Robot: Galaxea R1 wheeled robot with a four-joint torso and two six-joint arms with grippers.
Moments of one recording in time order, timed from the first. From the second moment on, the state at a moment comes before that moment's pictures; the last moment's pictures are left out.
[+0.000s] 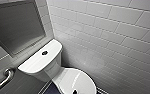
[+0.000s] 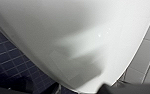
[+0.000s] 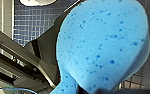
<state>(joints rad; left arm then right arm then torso) 0.79 3.09 -2.39 -0.06 0.03 -0.89 -1.65 2.55 -2.02 -0.06 0.54 0.14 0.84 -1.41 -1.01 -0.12</state>
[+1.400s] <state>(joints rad) 0.83 2.79 -1.88 -0.07 -0.09 -0.89 -1.65 2.55 -2.02 -0.06 0.54 0.14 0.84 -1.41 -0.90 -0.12</state>
